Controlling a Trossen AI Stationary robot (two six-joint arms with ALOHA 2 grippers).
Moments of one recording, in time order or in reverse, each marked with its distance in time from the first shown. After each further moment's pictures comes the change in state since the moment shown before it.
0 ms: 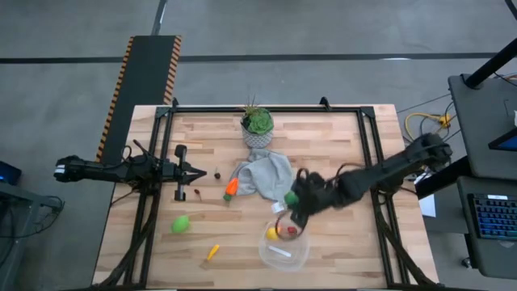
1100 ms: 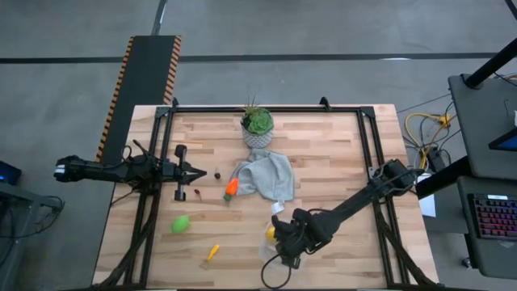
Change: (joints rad) left arm 0.000 0.000 0.000 0.001 -0.002 -0.004; right arm 0.157 0.466 0.350 -0.176 -0.184 -0.004
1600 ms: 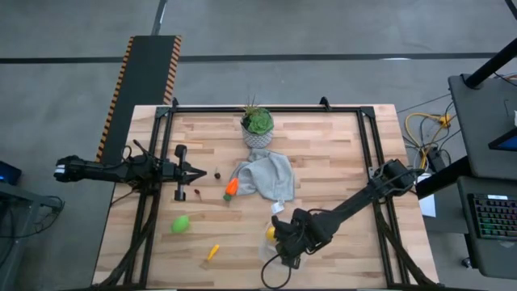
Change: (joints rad) left arm 0.000 0.000 0.000 0.001 0.000 0.000; right arm 0.000 0.000 -0.002 0.005 0.000 0.001
